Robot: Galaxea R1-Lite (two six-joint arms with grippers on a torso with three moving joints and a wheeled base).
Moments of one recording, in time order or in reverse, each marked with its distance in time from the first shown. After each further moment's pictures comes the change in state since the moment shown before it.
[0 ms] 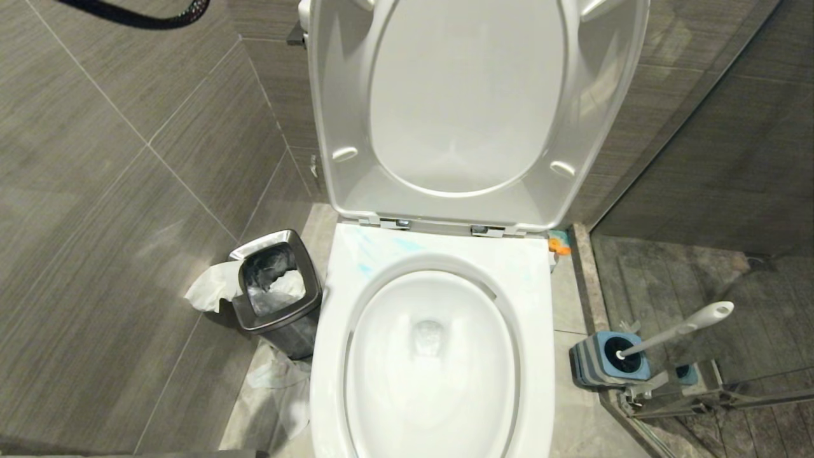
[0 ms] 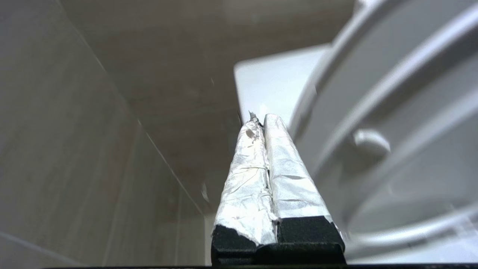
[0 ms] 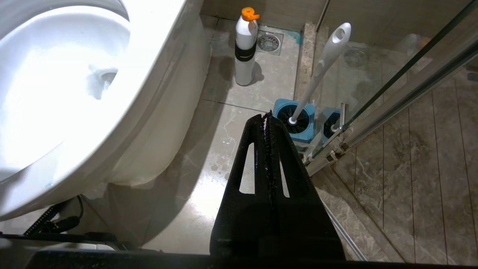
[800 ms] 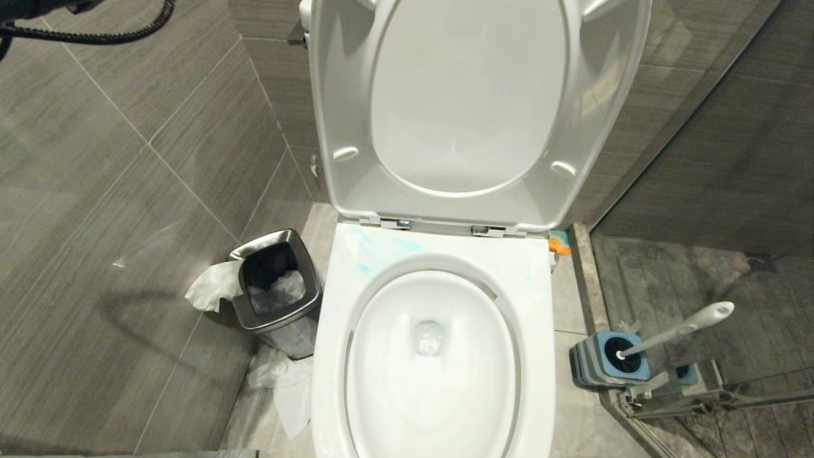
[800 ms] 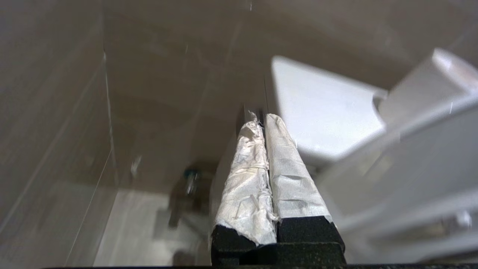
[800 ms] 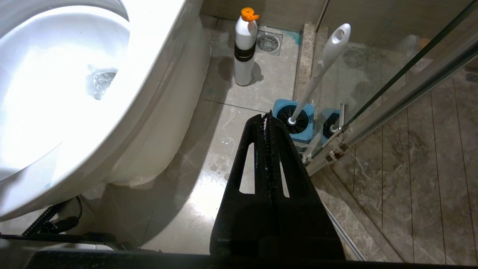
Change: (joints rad) left arm 0.441 0.140 -0.156 0.124 -0.390 -0.668; right arm 0.000 0.000 0.000 0.000 0.001 0.000
